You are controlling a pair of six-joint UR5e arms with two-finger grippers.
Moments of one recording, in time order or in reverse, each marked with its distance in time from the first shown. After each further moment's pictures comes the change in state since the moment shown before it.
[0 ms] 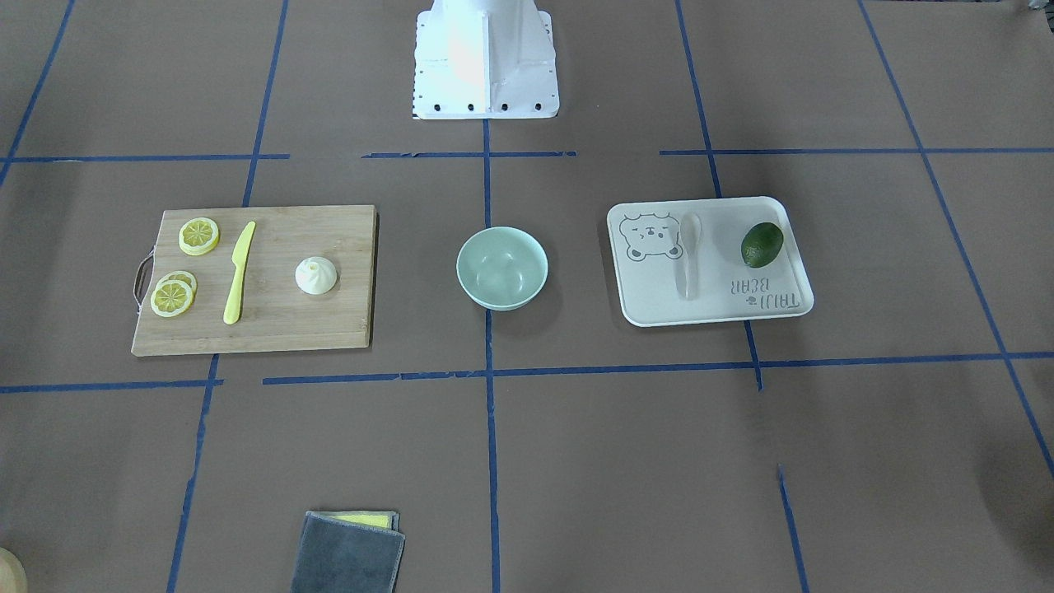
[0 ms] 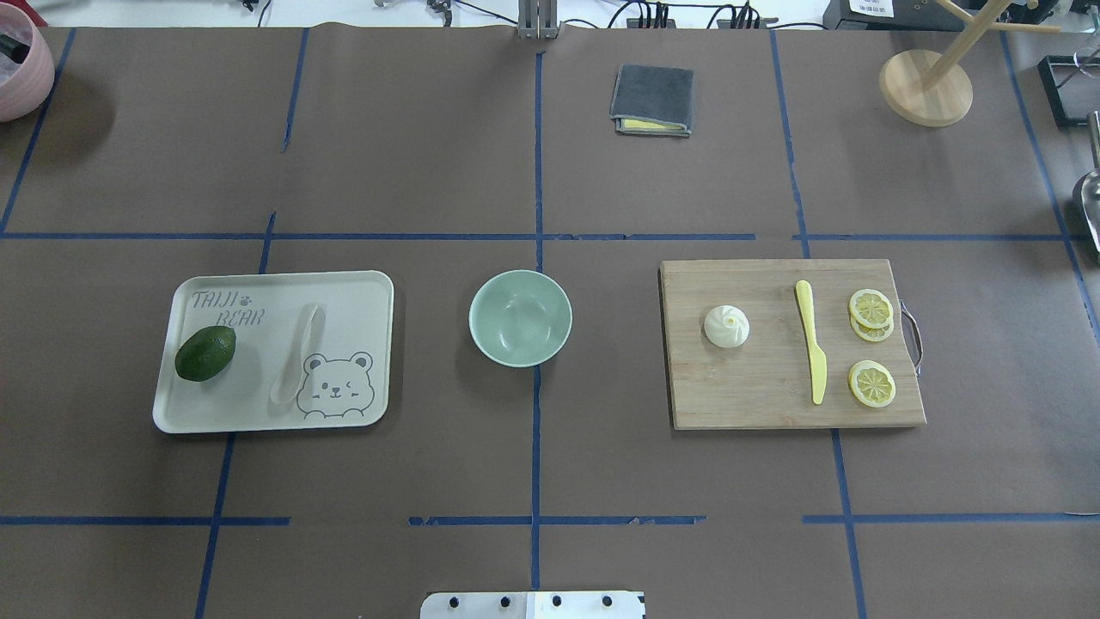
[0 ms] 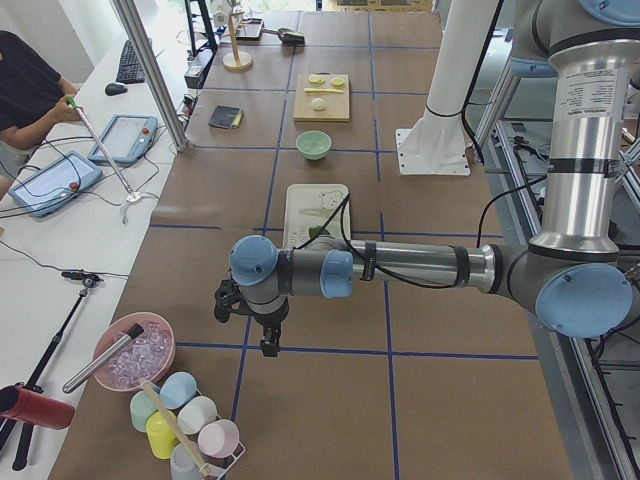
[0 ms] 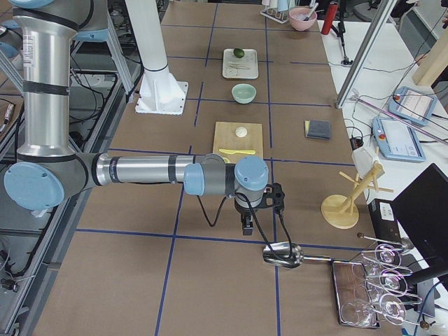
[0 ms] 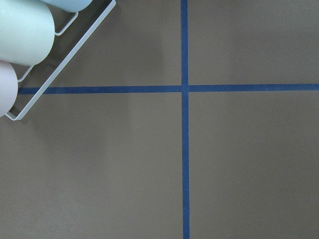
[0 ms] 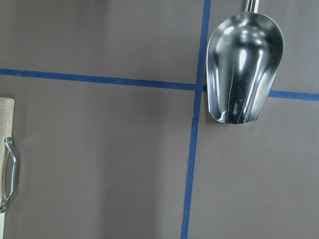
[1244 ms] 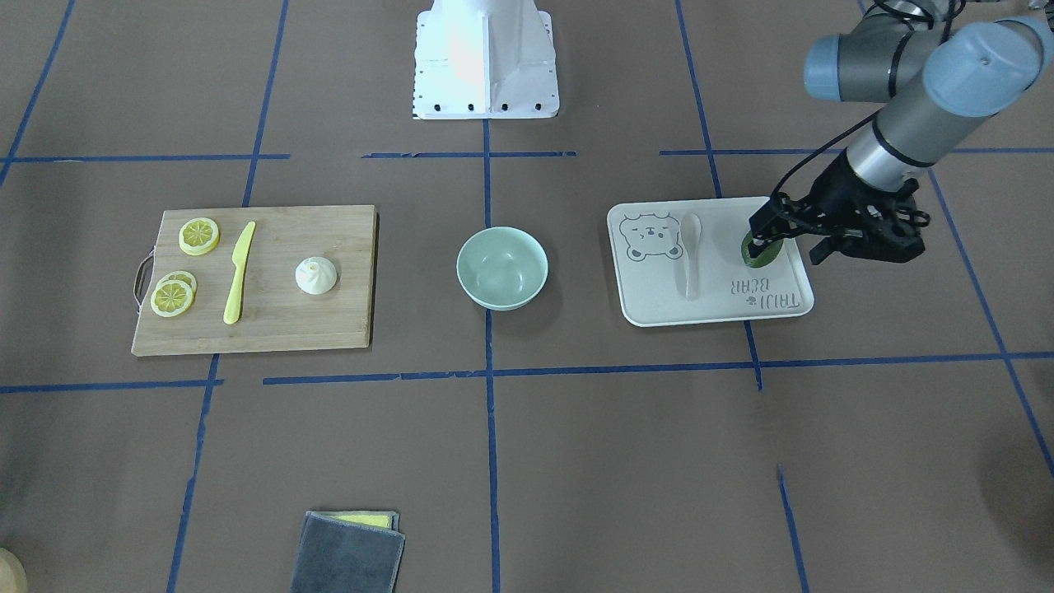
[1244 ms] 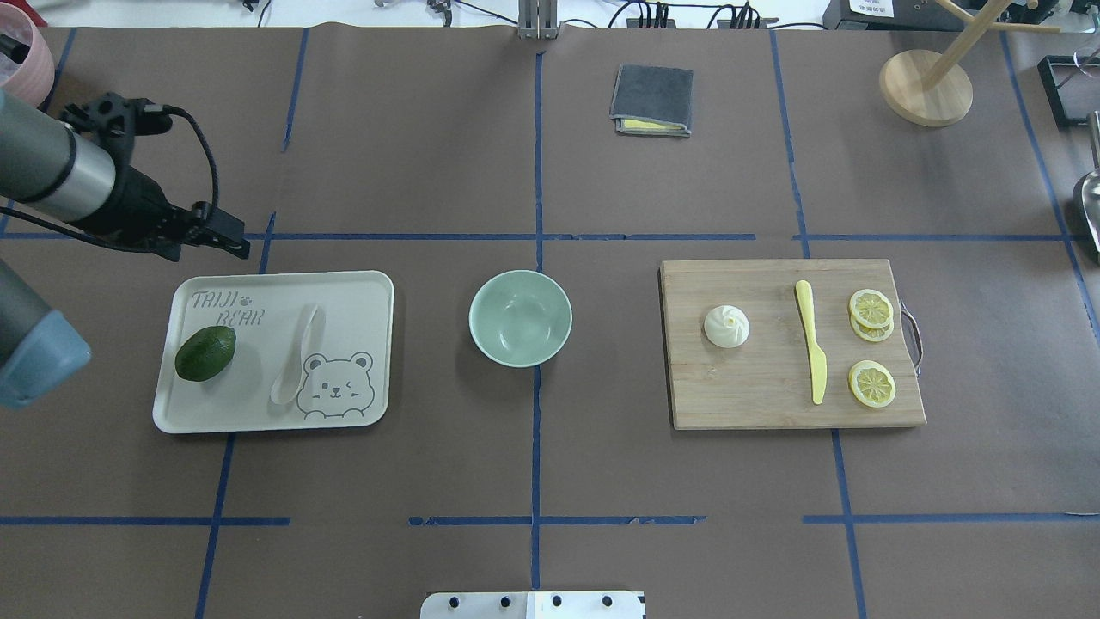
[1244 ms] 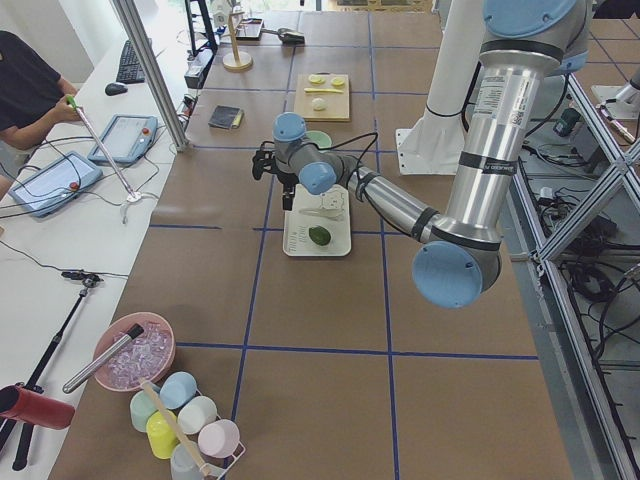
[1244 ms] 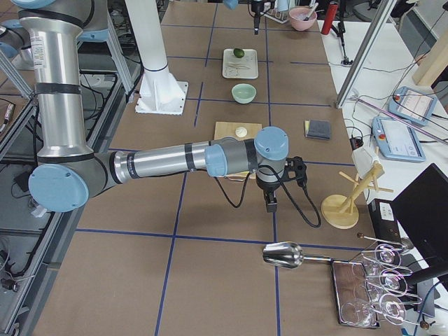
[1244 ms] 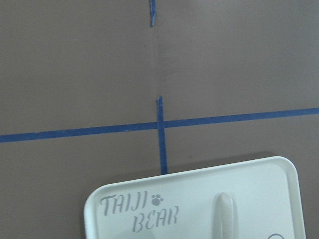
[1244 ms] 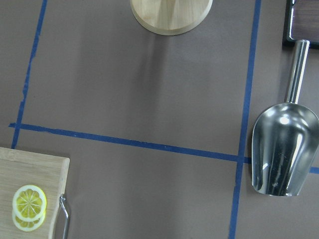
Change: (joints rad) left arm 0.684 -0.209 -0.208 -0.385 0.223 -1.014; right arm -0.068 0.147 0.015 0.079 0.002 0.182
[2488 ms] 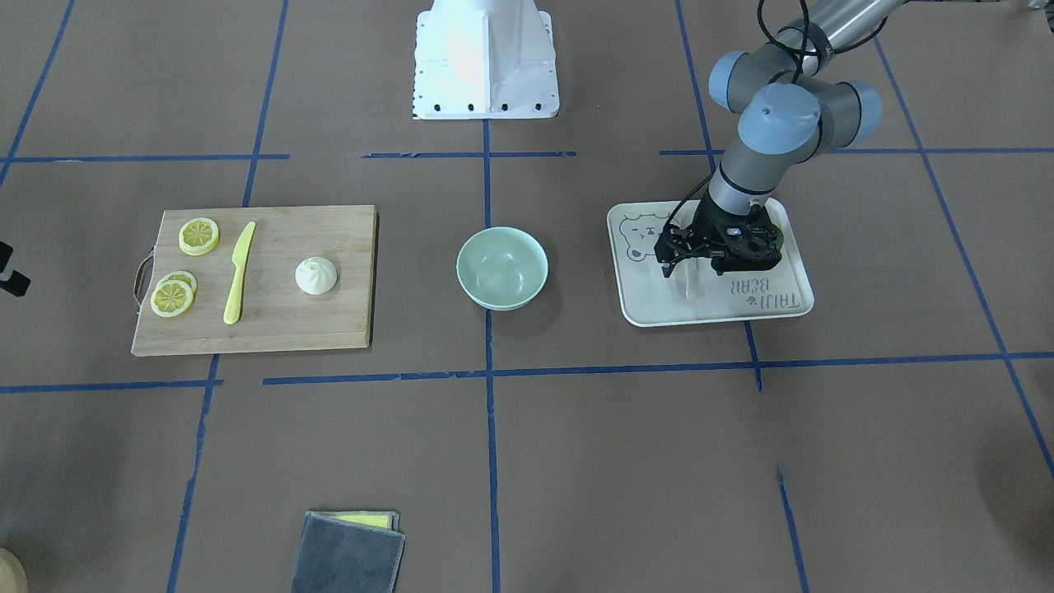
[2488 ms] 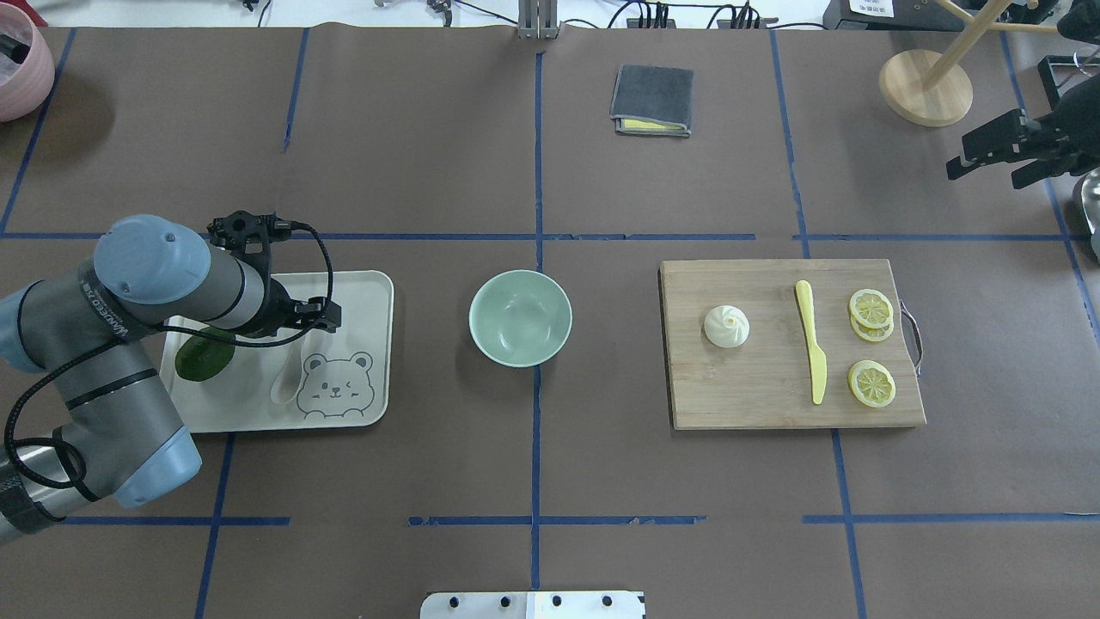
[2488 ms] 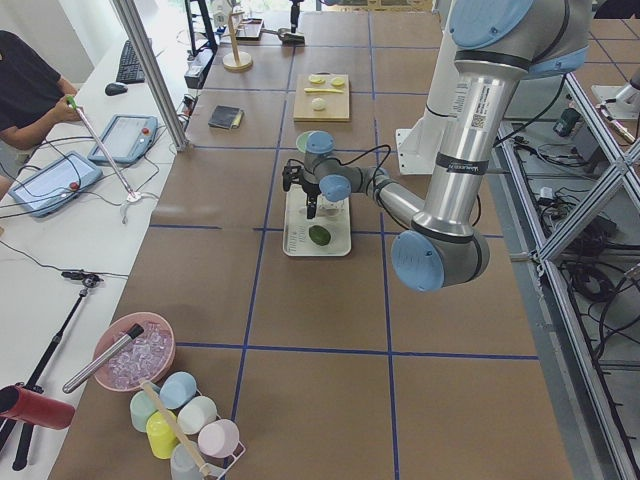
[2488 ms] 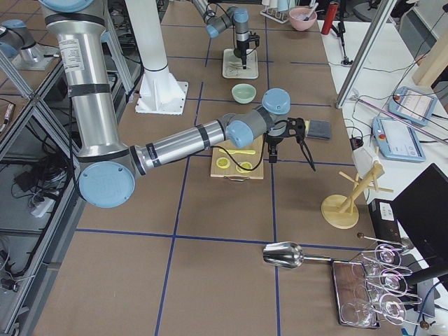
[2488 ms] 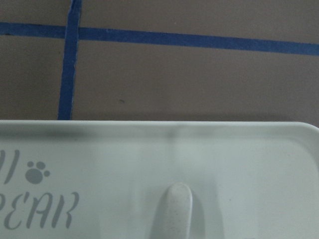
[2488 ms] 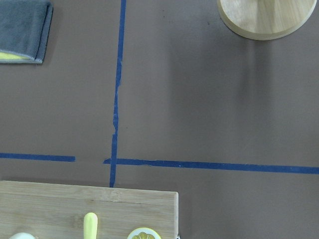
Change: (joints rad) left arm 0.238 -0.050 0.125 -0.067 0.254 -0.185; right arm -0.271 0.101 0.045 0.171 -0.027 0.559
